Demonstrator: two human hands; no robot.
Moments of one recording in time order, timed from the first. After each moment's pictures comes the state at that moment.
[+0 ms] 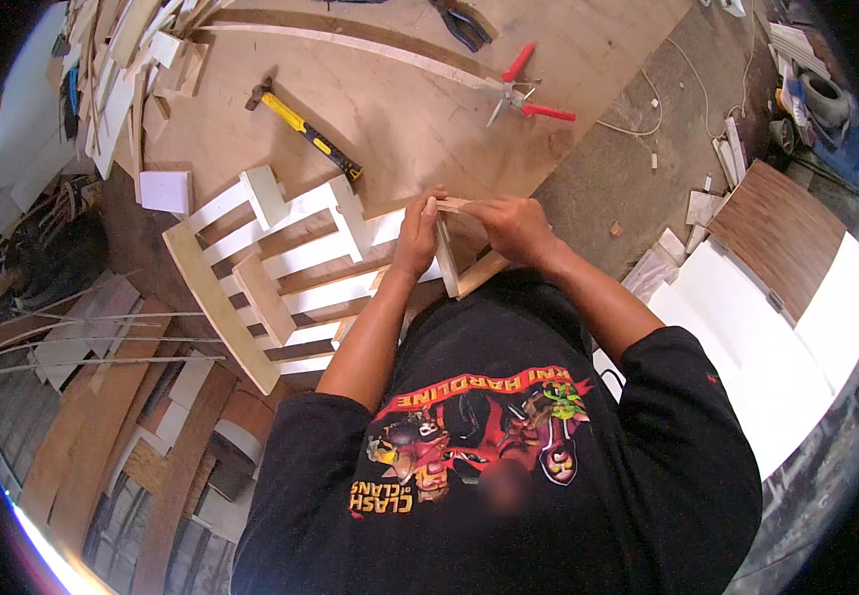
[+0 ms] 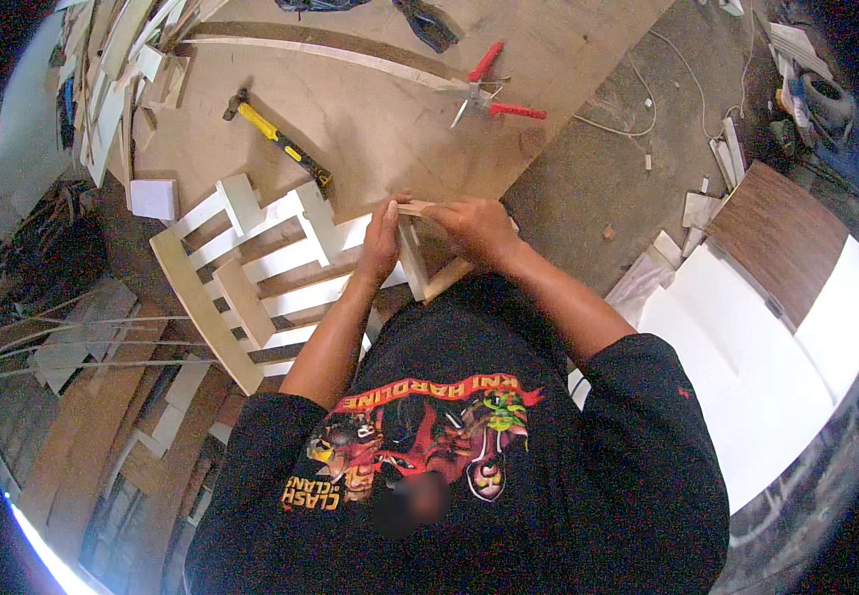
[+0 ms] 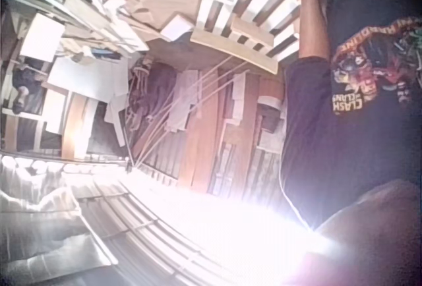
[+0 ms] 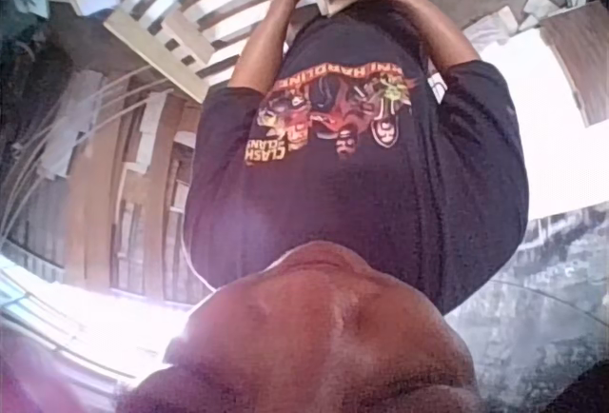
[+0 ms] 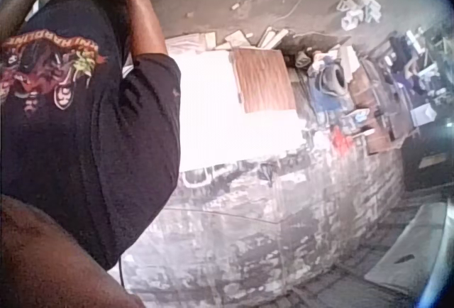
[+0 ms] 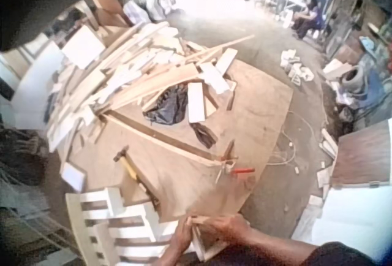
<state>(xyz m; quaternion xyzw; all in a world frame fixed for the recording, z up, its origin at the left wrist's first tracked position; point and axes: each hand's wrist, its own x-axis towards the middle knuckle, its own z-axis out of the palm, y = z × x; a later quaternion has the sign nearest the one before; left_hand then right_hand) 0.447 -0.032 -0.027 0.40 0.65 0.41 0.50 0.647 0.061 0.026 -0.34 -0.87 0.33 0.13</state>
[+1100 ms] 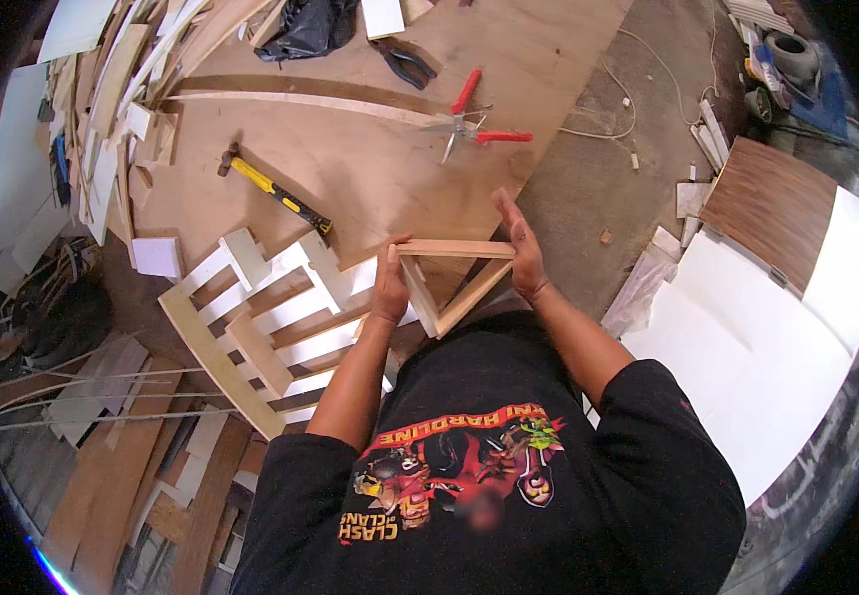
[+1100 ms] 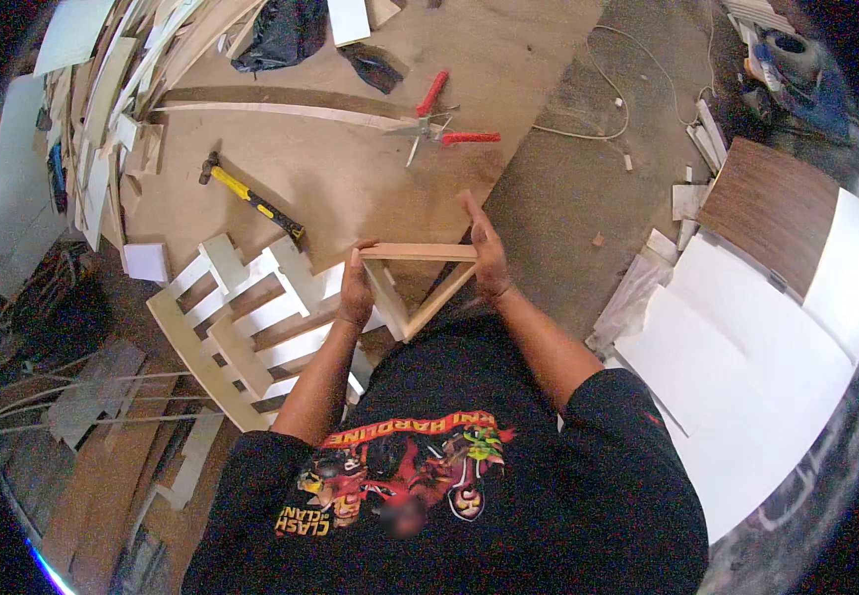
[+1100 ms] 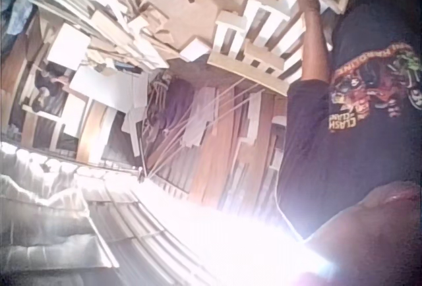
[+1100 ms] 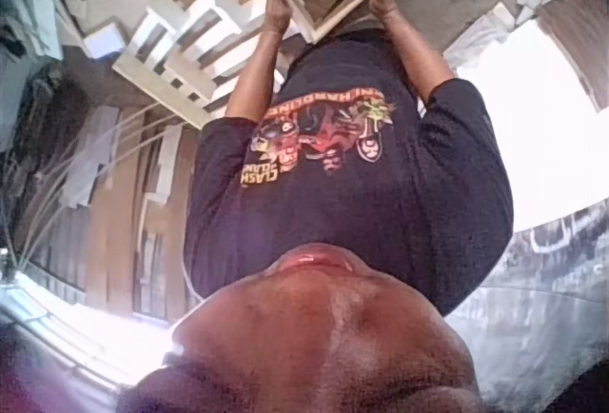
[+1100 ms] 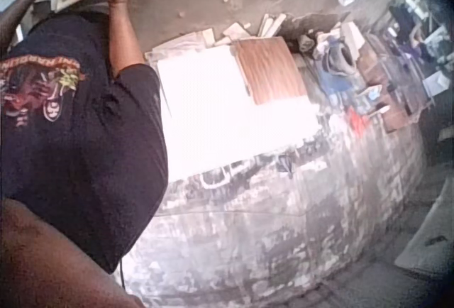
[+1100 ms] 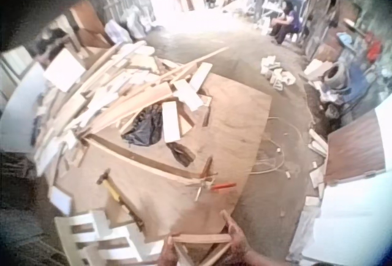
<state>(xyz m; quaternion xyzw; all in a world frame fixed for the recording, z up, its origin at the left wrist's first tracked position) 0.445 -0.041 -0.054 0.31 0.59 0.45 0.59 0.690 0.034 -0.028 -0.49 -0.41 0.65 0.41</state>
